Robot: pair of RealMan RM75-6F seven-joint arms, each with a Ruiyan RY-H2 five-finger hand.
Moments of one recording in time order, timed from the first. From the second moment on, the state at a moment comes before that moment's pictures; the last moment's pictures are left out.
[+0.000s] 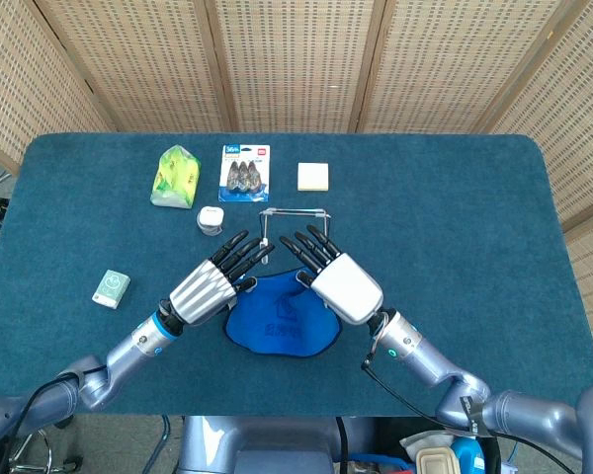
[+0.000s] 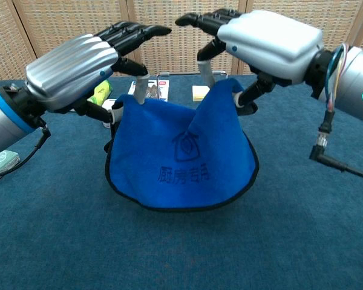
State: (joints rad) left arm -0.78 -1.72 -0.04 -1.02 1.80 1.47 0.05; right arm 0.78 -1.53 0.18 -1.45 -1.65 1.19 -0.29
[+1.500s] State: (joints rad) left arm -1.02 -1.78 -0.33 -0.85 1.50 1.23 0.03; right arm 1.00 -1.51 0.41 -1.31 -1.18 0.98 -0.36
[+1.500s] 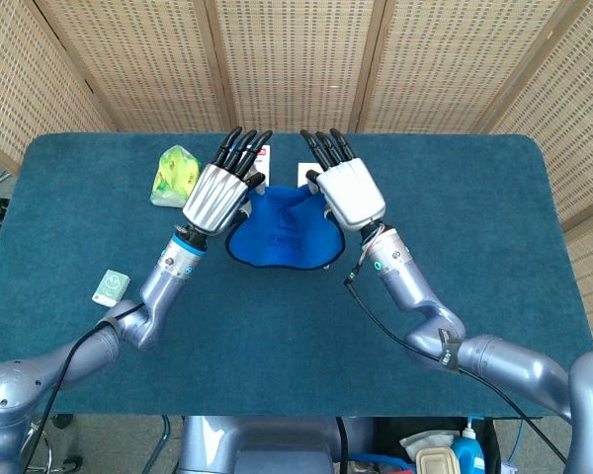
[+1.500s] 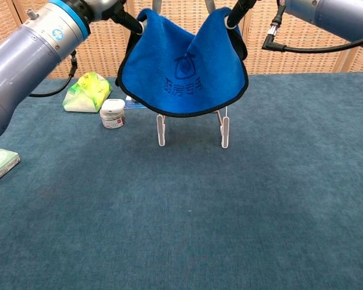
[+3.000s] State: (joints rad) left arm -1.02 -1.93 -0.29 -0.51 1.38 1.14 -0.22; right arm 1.00 -1.61 0.34 -1.06 -1.16 0.93 -0.22
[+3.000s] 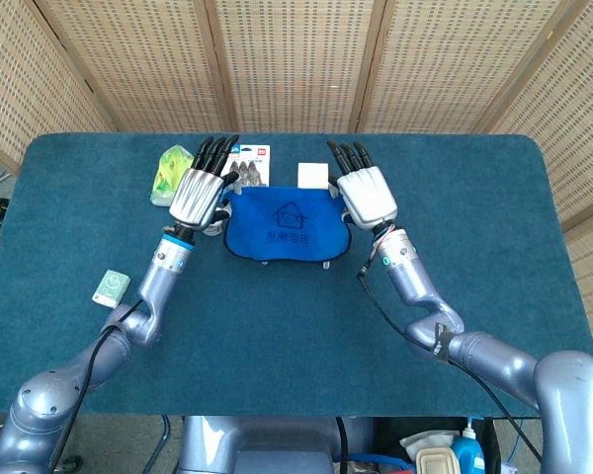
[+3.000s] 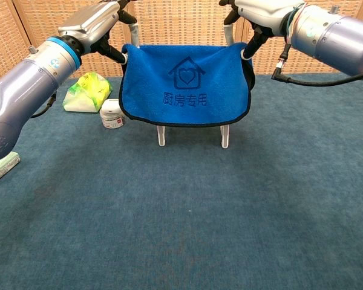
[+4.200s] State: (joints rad) left arm -1.00 -2.00 -0.24 -0.40 1.38 1.08 -0.26; right arm 0.97 -1.68 0.28 -0.97 -1.23 0.93 -0.12
